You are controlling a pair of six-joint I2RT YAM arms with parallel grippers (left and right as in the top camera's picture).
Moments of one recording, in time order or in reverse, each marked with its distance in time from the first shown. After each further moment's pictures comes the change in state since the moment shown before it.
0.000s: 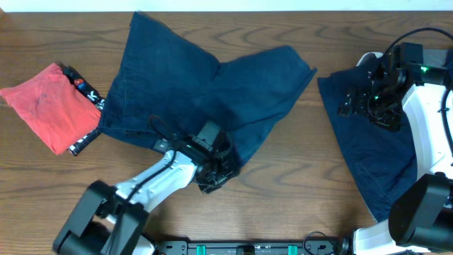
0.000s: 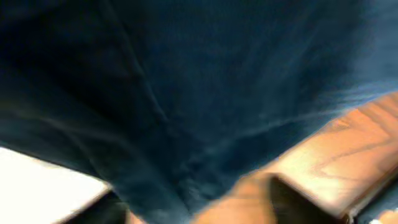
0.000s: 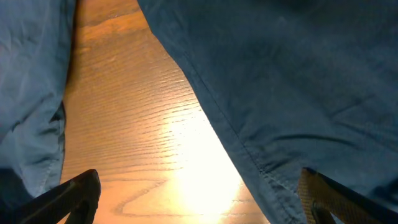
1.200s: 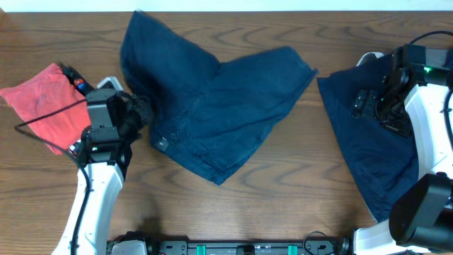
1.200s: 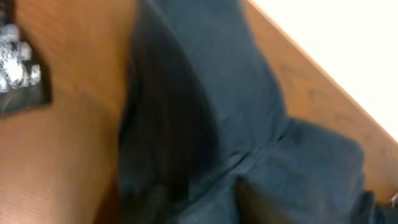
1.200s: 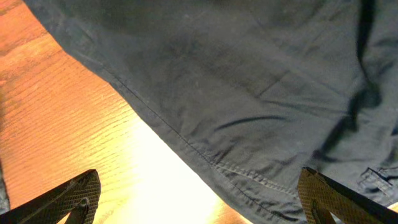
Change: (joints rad) left arm 0.688 -0.349 0.018 0.271 -0.227 0.487; right arm -0.018 0.000 0.000 -0.029 0.204 0.127
